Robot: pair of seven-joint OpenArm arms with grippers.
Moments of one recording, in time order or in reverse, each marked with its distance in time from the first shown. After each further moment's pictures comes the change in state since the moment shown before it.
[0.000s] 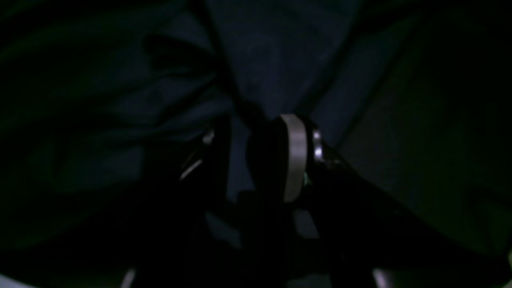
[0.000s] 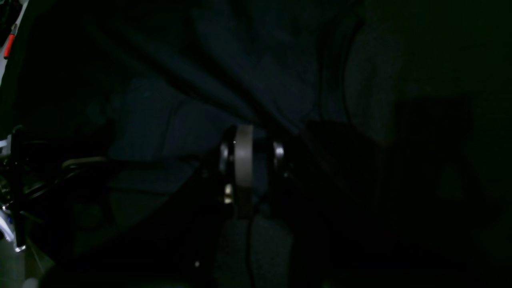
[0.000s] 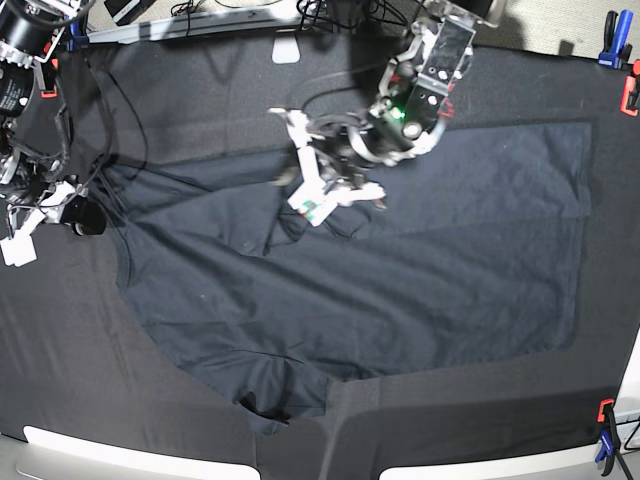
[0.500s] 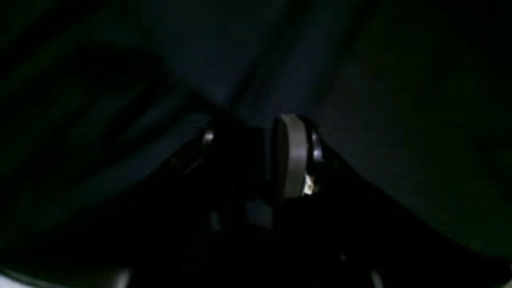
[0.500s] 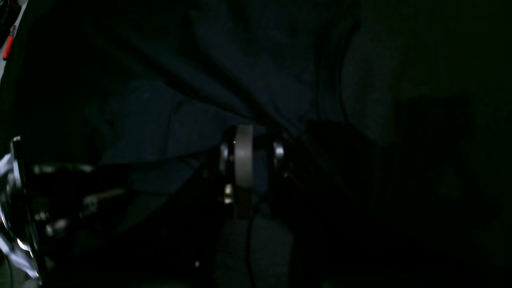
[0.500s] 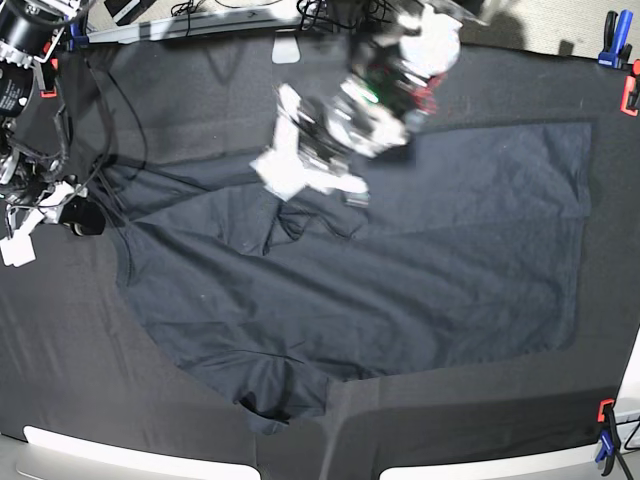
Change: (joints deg) left arm -0.1 0.2 11.0 0.0 14.4 1.0 0.4; right arm 0.0 0.0 0.2 0.0 0.0 0.0 0.0
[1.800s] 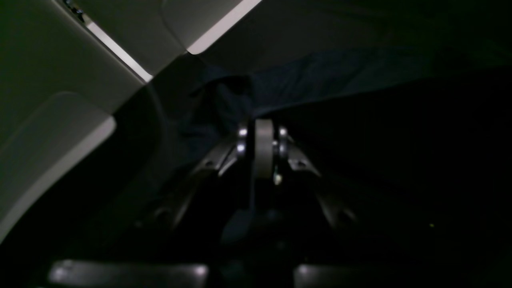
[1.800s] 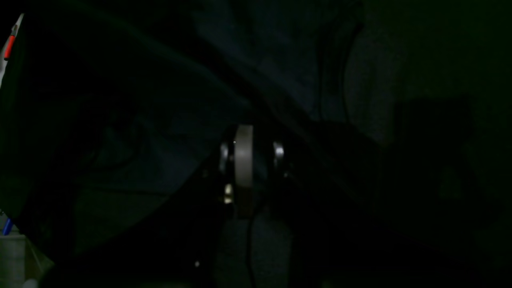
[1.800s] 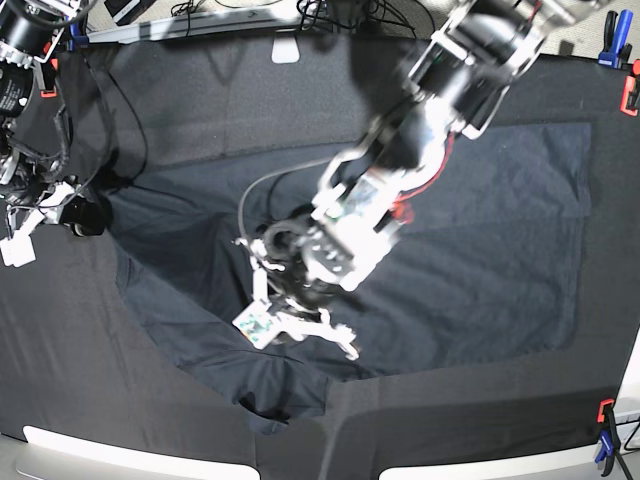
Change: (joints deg) left arm -23.5 2.8 1.0 -9.6 -1.8 16.1 -10.2; right arm 0.0 0.0 0.0 0.0 0.0 0.0 0.0
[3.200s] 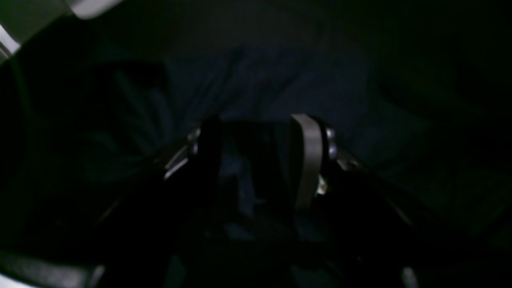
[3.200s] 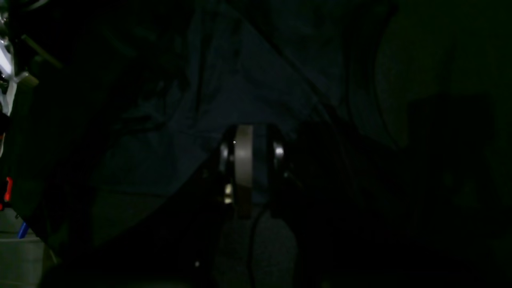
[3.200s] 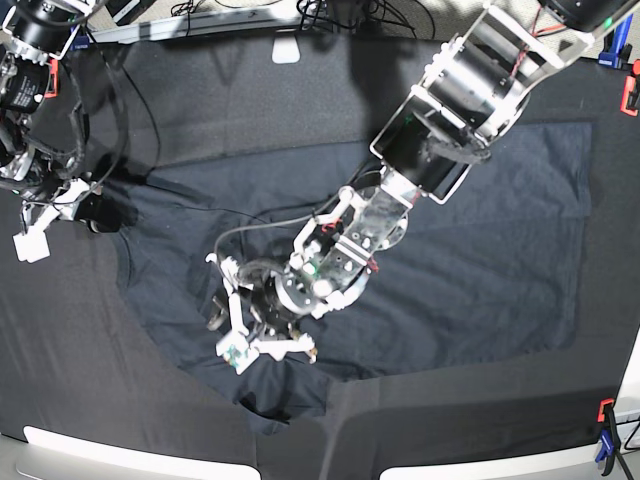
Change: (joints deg) left arm -12.5 4.8 0.7 -23.6 -17.7 -5.5 -6.6; right arm 0.0 -3.5 0.0 0.0 -0.1 0.0 0.0
